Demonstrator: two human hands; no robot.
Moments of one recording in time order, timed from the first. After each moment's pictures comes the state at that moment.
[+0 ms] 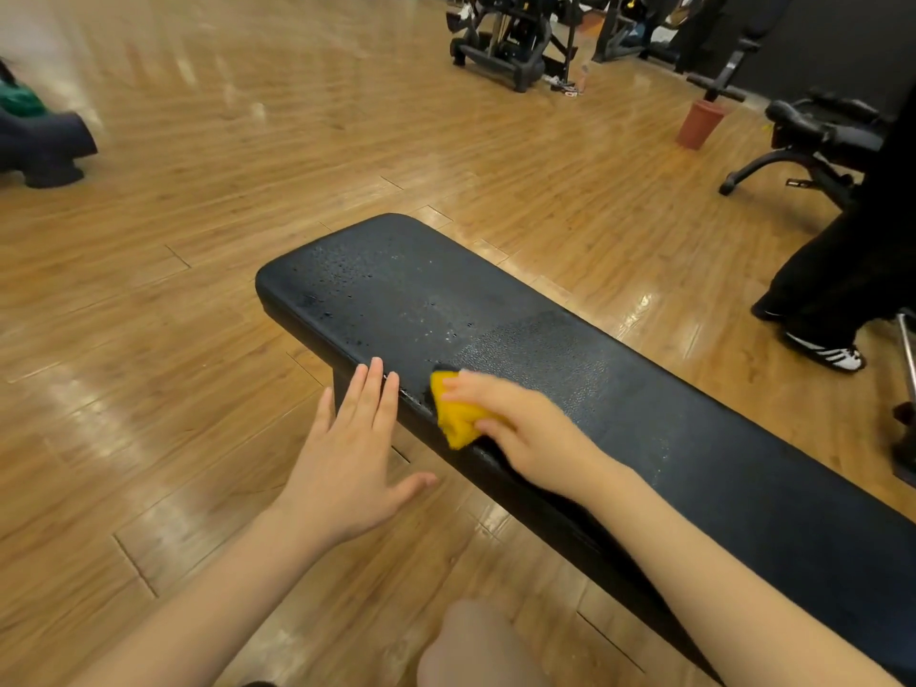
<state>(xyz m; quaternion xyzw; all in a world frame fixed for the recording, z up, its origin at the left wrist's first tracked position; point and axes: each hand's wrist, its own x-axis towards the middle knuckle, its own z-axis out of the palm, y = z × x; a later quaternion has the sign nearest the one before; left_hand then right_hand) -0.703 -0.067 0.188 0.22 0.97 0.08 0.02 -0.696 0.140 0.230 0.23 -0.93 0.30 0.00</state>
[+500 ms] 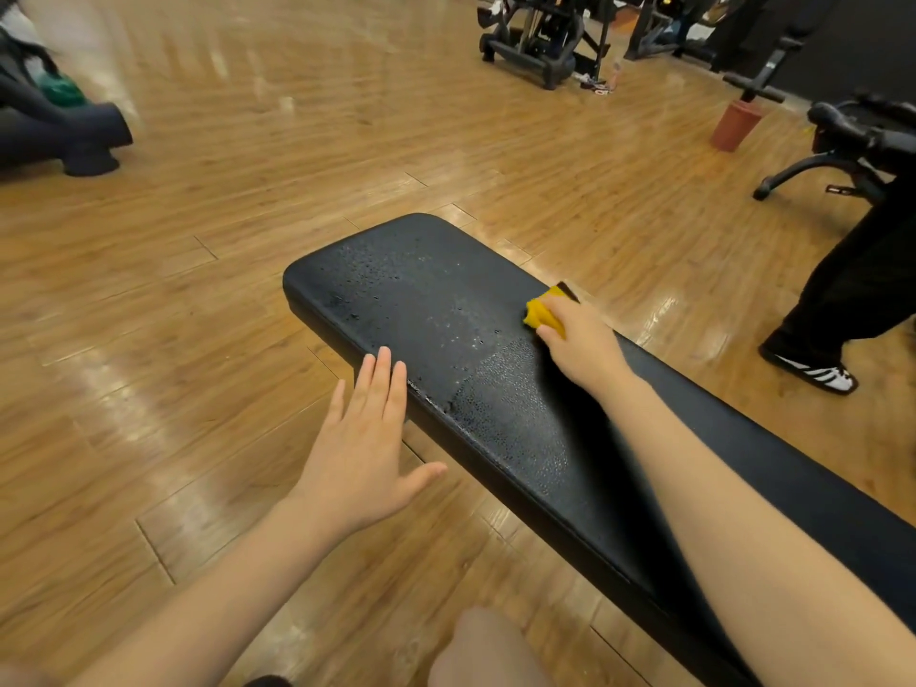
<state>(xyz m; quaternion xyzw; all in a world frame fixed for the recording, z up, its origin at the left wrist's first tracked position) -0.720 -0.074 0.180 0.20 0.97 0.10 0.00 -0.804 0.184 0.228 -0.03 -0.99 0.15 0.05</state>
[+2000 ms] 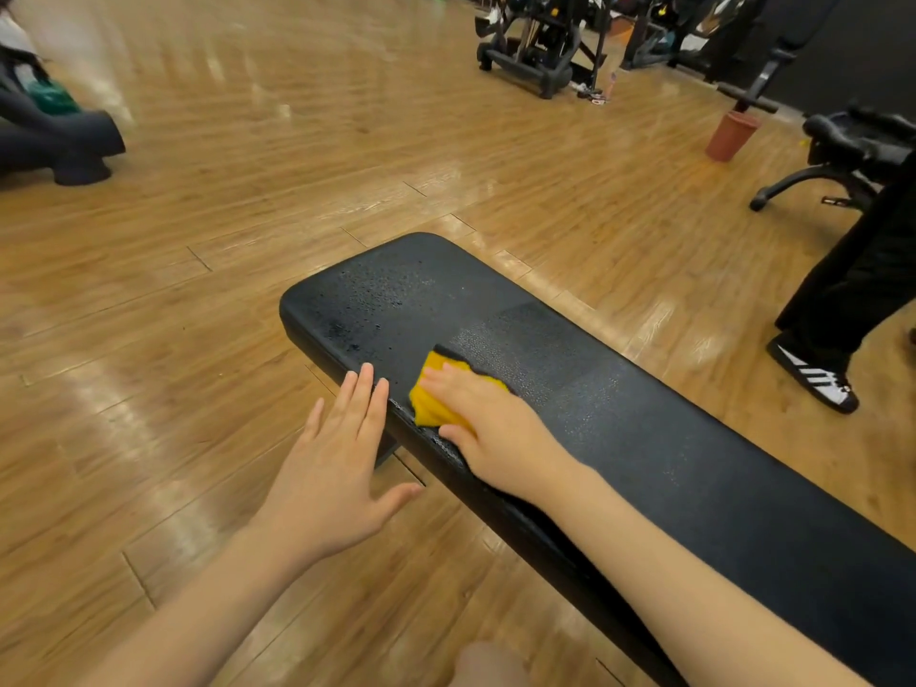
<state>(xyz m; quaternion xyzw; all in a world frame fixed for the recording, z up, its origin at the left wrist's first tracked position) -0.745 -0.100 0.172 0.22 0.97 0.11 -0.02 -0.756 0.092 0.226 0.24 -0.95 0.17 0.00</state>
